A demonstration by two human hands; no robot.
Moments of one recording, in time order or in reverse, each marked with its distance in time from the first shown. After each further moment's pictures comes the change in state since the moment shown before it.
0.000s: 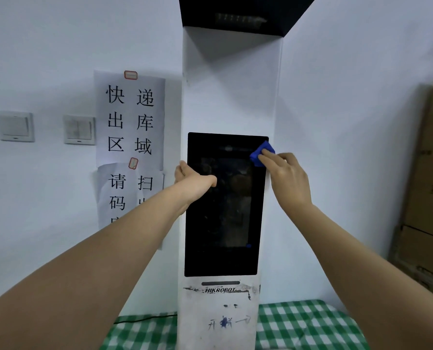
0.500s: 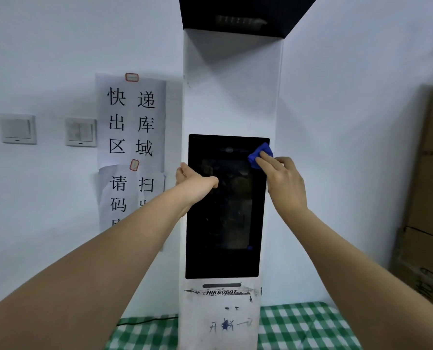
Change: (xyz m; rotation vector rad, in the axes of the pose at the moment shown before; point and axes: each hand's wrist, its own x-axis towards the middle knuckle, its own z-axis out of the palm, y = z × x) left_hand 0.000 0.002 0.000 0.019 0.013 -0.007; right_hand -0.002 -0.008 0.007 0.052 0.041 0.009
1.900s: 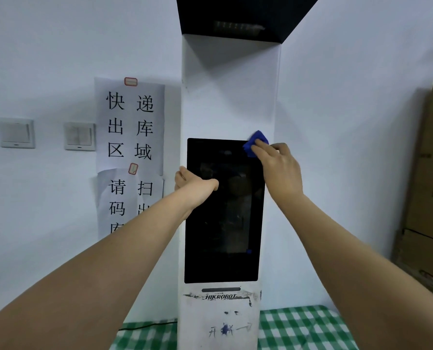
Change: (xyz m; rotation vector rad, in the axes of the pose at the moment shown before) left_hand 0.004 0.002 0.004 -0.017 0.020 0.001; right_hand 0.035 -0.006 -0.007 -0.106 0.000 -0.074
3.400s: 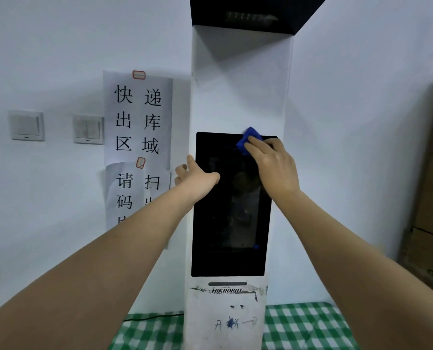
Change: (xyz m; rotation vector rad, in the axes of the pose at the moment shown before) left_hand -0.002 -0.007 -0.015 0.014 0.021 0.040; right_hand 0.002 -0.023 0.009 0.060 0.052 -0.069
